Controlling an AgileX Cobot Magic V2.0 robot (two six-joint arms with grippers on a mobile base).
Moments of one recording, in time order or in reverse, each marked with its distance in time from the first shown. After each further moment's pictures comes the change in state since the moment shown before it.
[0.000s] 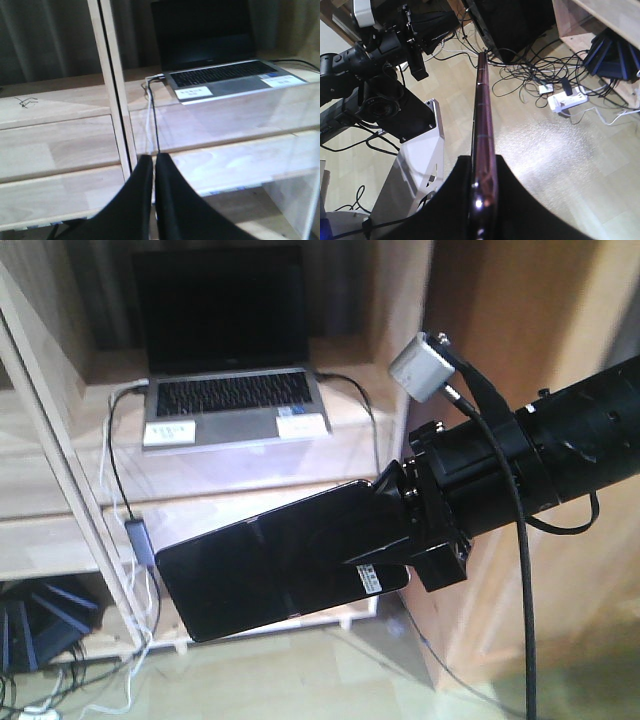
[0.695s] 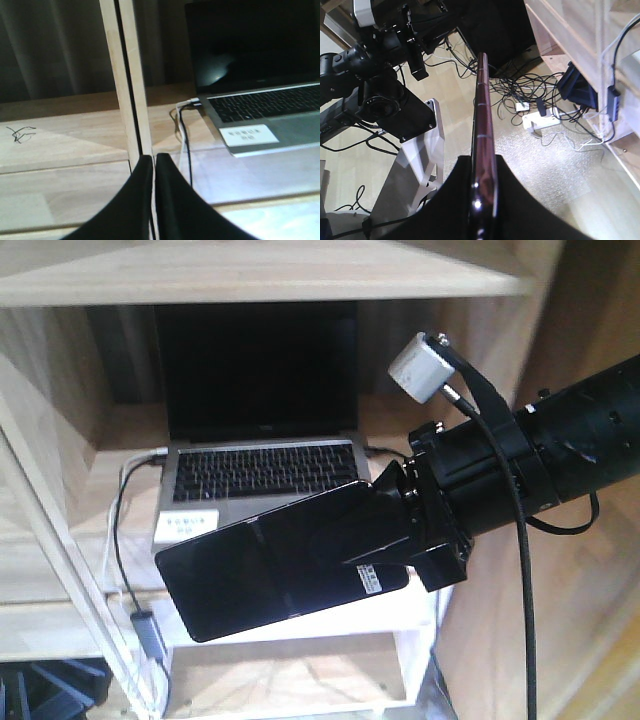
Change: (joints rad) left arm 0.000 0.000 0.000 0.000 0.000 0.000; right arm 0.000 0.000 0.000 0.000 0.000 0.000
